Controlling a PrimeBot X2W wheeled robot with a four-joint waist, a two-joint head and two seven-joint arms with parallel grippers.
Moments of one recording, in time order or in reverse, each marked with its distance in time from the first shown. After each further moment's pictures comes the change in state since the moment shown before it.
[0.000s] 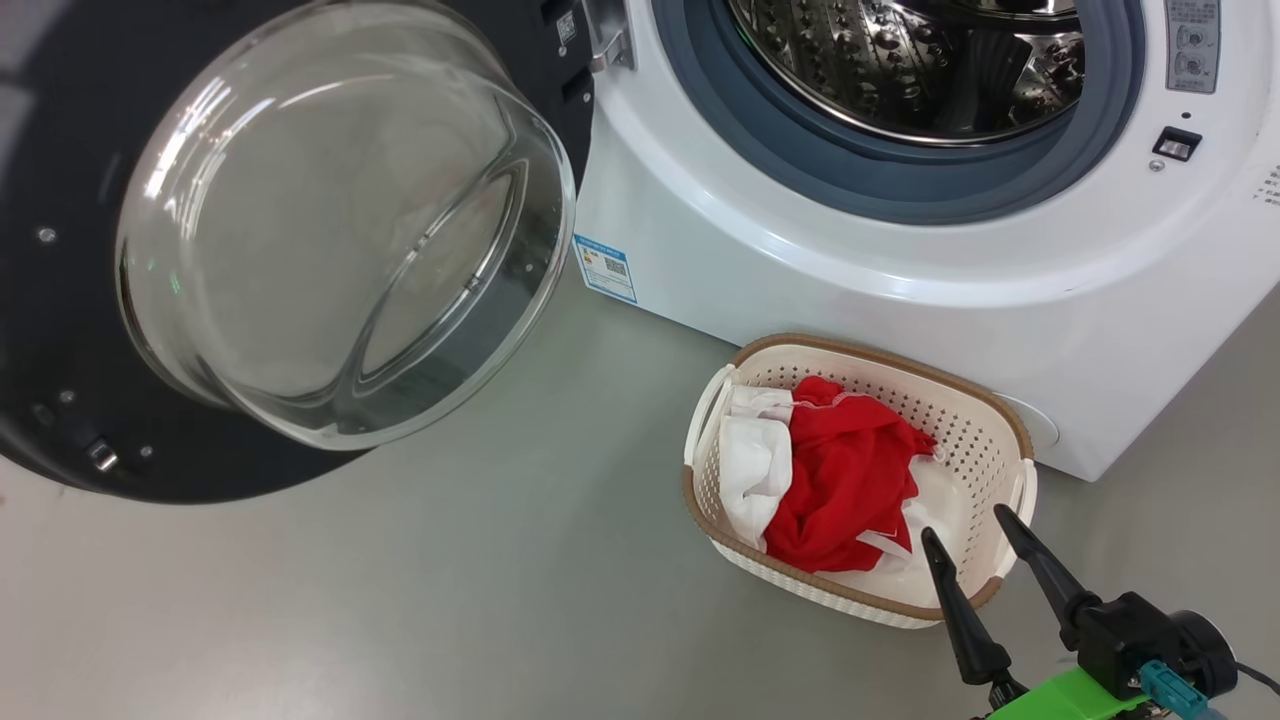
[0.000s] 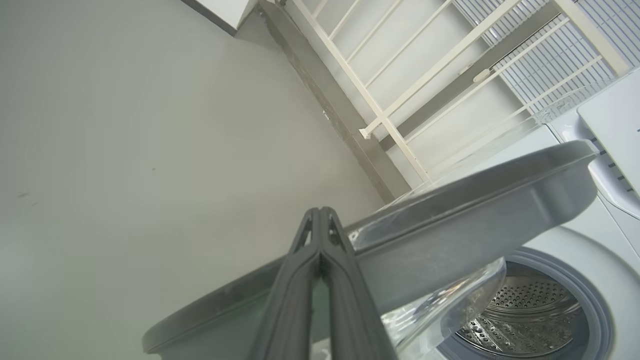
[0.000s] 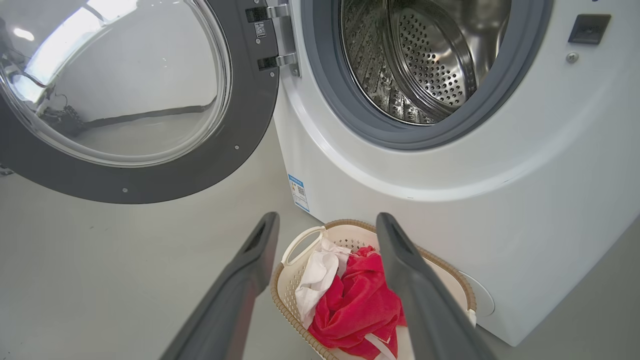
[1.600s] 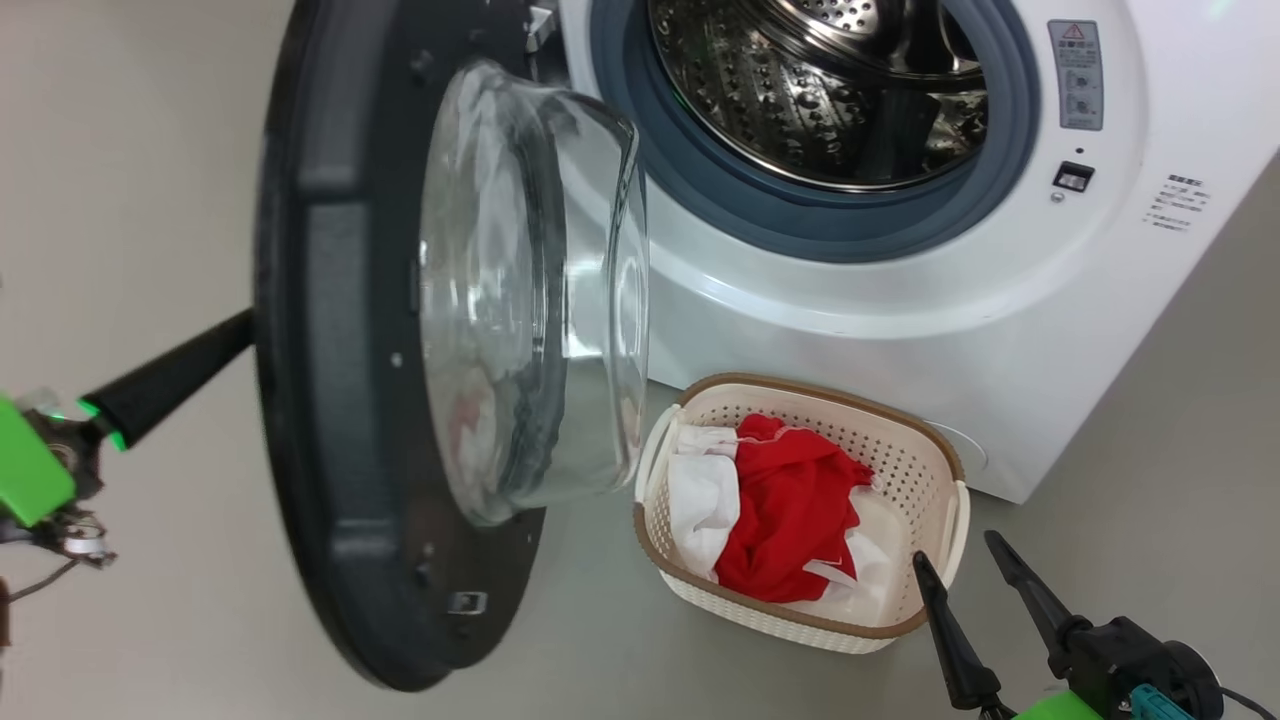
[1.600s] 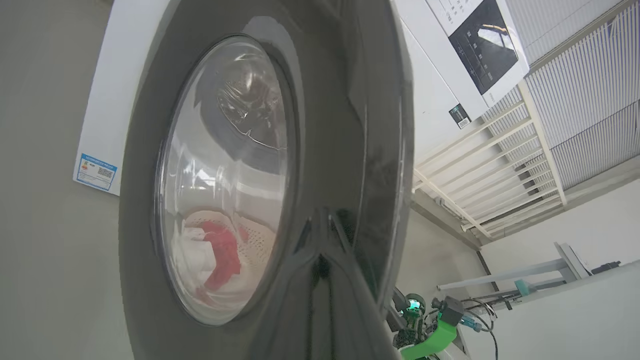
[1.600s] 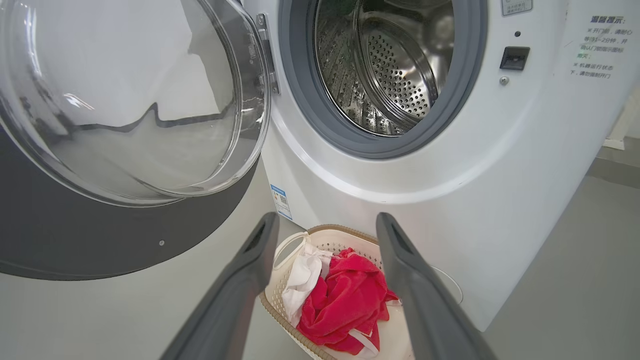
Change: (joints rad) left arm 0.306 0.019 -0.142 -0.792 -0.314 0.002 0.345; right arm 0.039 0.039 -0.008 -0.001 0.003 0.000 0.000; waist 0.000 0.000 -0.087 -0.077
